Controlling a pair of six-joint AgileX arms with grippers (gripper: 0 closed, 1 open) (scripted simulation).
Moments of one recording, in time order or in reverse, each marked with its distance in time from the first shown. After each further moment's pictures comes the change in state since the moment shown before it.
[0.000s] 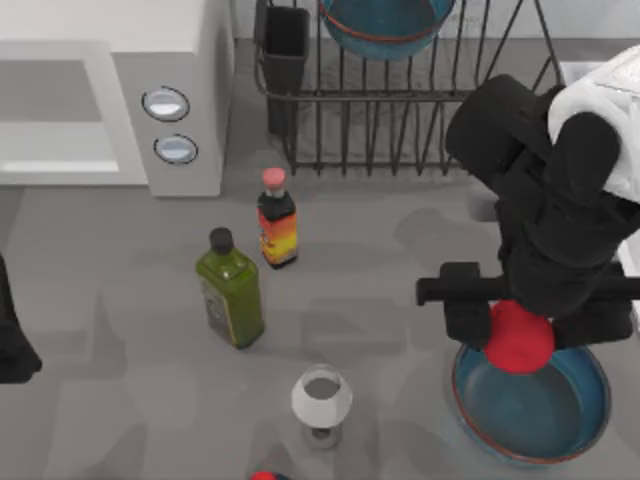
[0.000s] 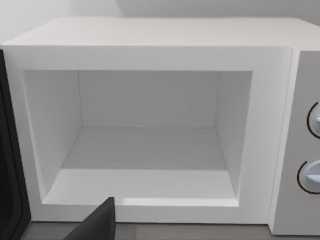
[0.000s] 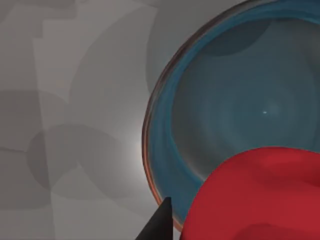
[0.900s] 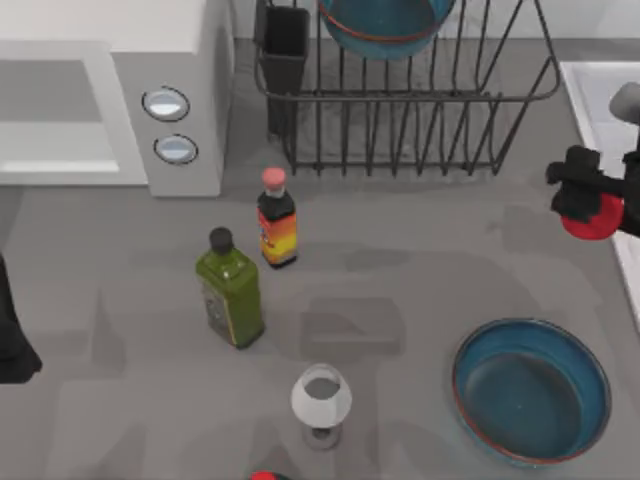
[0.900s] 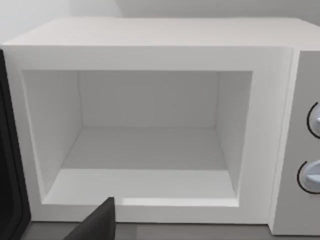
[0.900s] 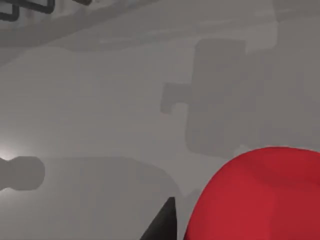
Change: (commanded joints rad) left arm 0.000 0.000 0.000 0.000 0.000 0.000; right arm -0.494 -0.059 -0.297 0.778 -0.187 -0.283
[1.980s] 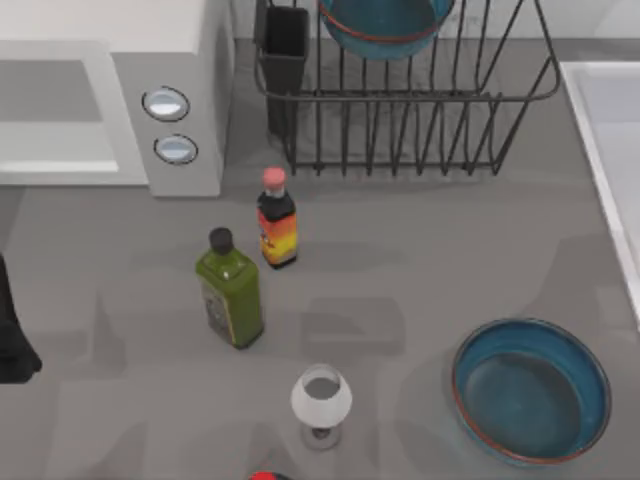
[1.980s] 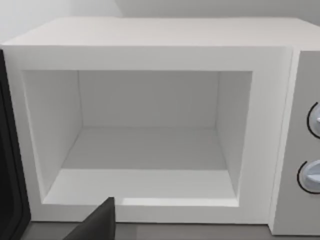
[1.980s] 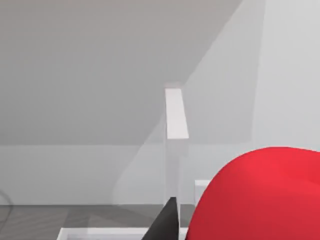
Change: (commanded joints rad) left arm 0.000 0.000 0.000 0.000 0.000 0.000; right arm -0.677 -0.100 -0.355 1.263 -0.333 -0.348
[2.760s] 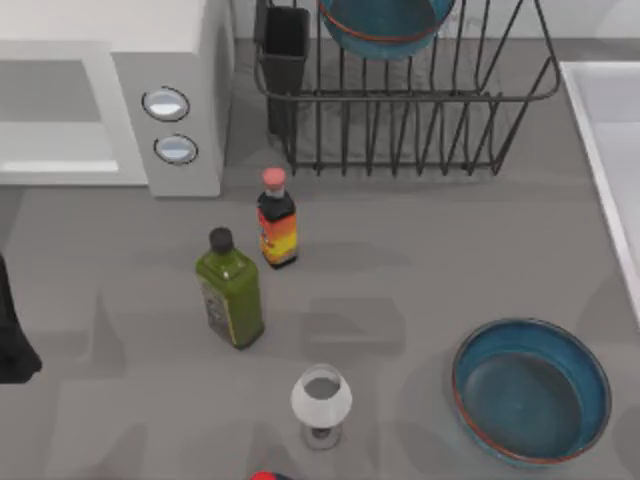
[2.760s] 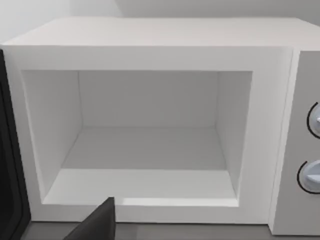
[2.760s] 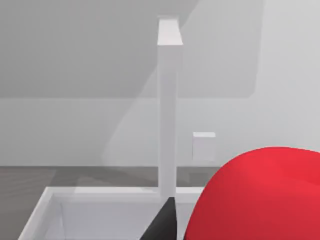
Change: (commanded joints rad) left arm 0.000 0.000 0.000 0.000 0.000 0.000; right arm -0.004 0.350 -0.039 0.380 -0.004 0.000
